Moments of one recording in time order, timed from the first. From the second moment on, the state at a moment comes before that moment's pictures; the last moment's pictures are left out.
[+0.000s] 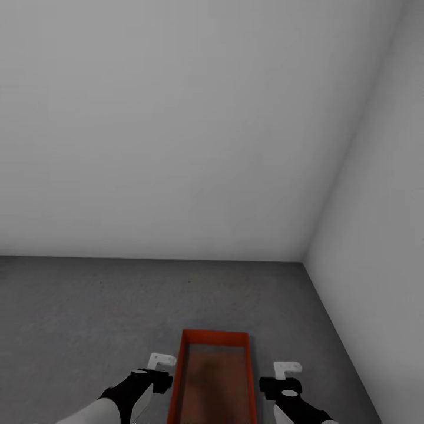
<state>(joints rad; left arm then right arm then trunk) -0.62 -0.09 0.01 -0.16 -0.11 0.17 0.07 -0.54 0.03 0.63 -0.20 -0.58 -0.04 -0.30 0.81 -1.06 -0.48</state>
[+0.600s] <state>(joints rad) -0.62 -0.09 0.01 -0.16 -0.11 0.17 0.07 -0.54 0.03 0.63 -0.20 -0.58 -0.04 -0.30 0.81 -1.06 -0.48</state>
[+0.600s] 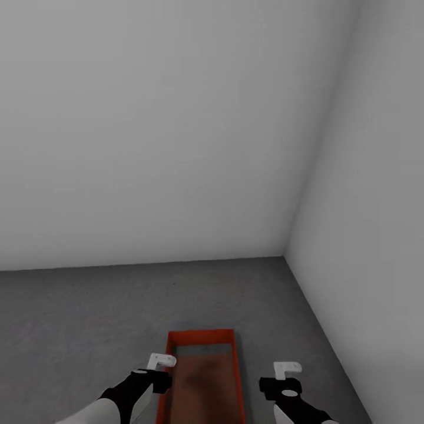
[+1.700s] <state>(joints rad) -0.61 -0.06 0.01 -0.01 -0.09 0.08 0.07 -0.54 0.05 0.63 -0.16 -0.58 -0.04 -0.30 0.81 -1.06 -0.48</state>
